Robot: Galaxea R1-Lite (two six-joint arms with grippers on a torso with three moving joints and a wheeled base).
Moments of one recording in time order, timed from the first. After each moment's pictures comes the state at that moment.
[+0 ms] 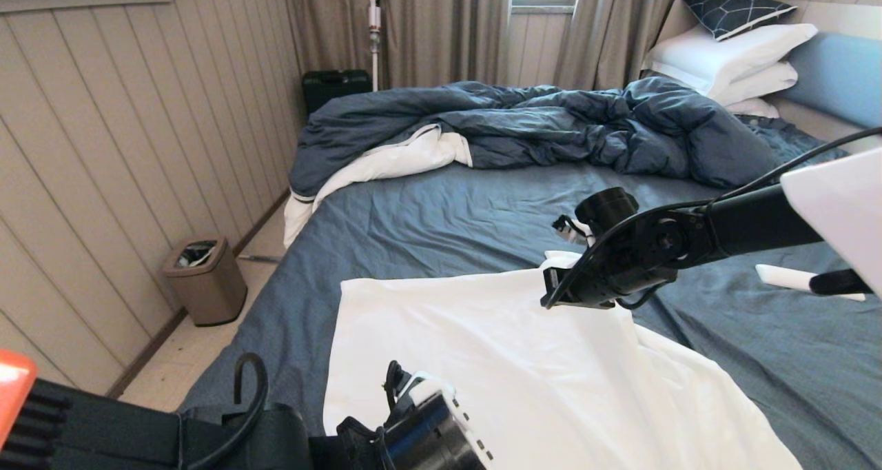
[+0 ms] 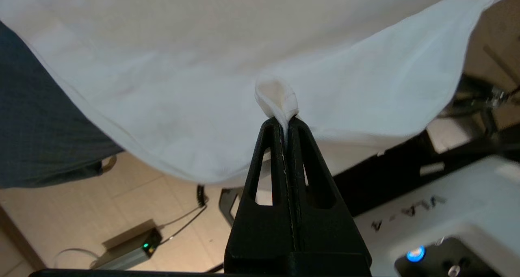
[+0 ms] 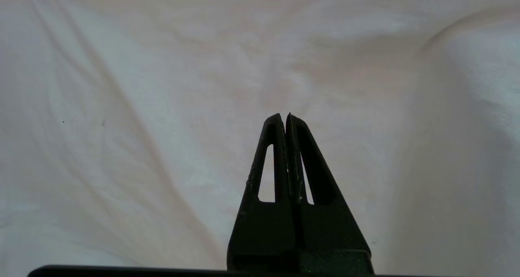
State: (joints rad) left arm -1.17 1.84 -0.93 0.22 0.32 -0.52; right arm 0.25 2.09 -1.42 0.24 0.22 0.23
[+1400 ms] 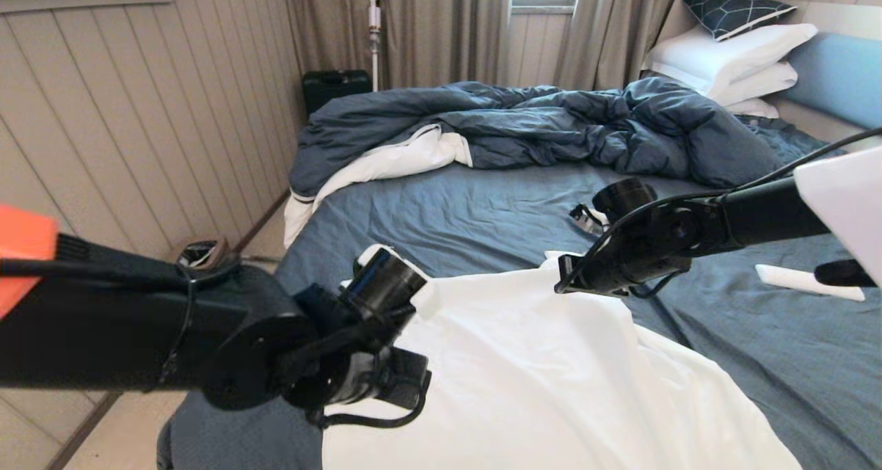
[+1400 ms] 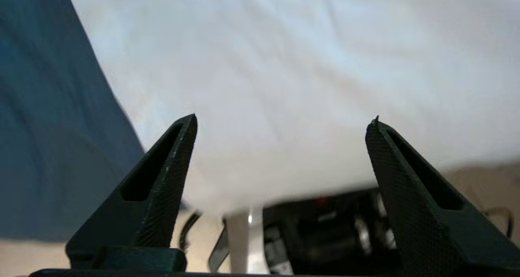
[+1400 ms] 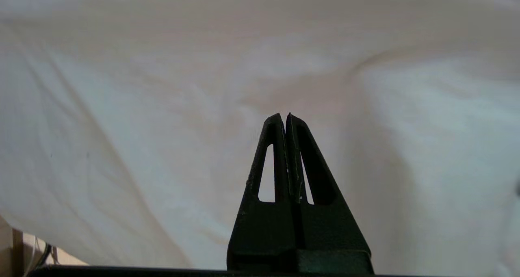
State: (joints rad) left arm -0.85 1.88 -1.14 0.20 0.27 -0.40; right arm 0.17 2.10 -1.48 0.25 0.22 0.23
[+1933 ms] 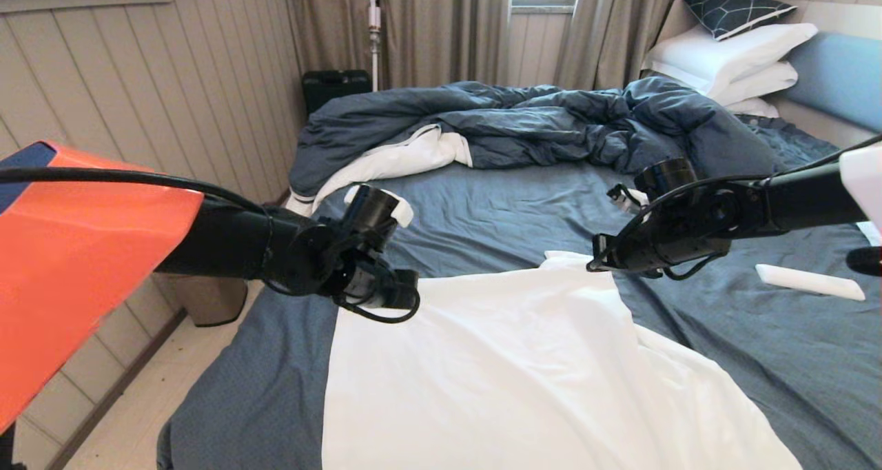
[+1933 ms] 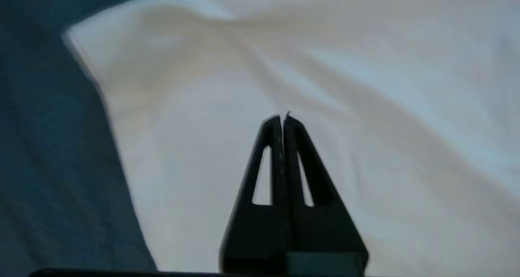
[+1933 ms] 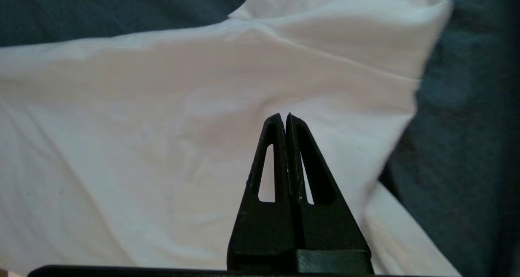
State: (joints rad) left arm -0.61 2.11 -1.47 0.18 0.13 -0.36; right arm 0.05 2.09 -1.53 0.25 0.22 0.18
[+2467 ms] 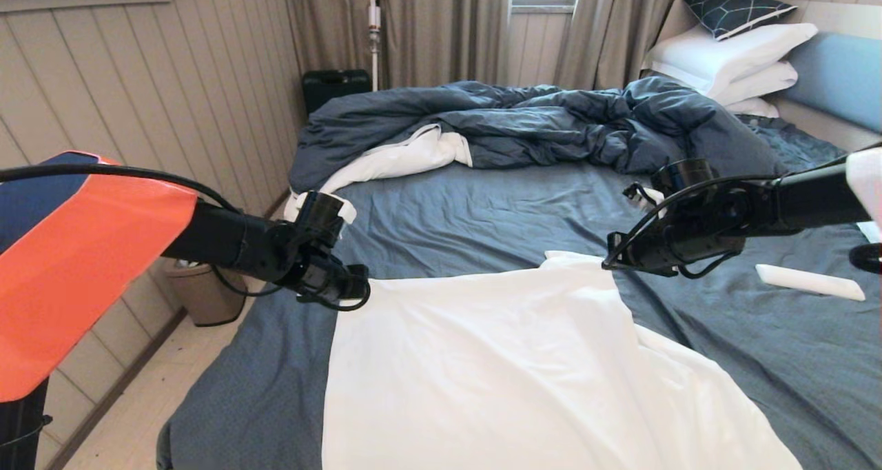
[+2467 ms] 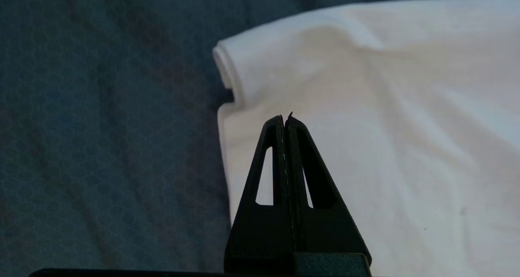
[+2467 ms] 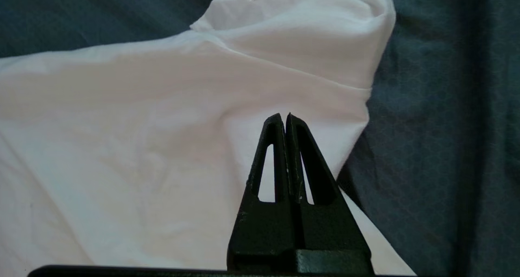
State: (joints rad) left arm -0.42 2.17 -1.43 0.11 0.07 -0.33; right arm -0.01 2.12 -1.55 0.25 0.22 0.15
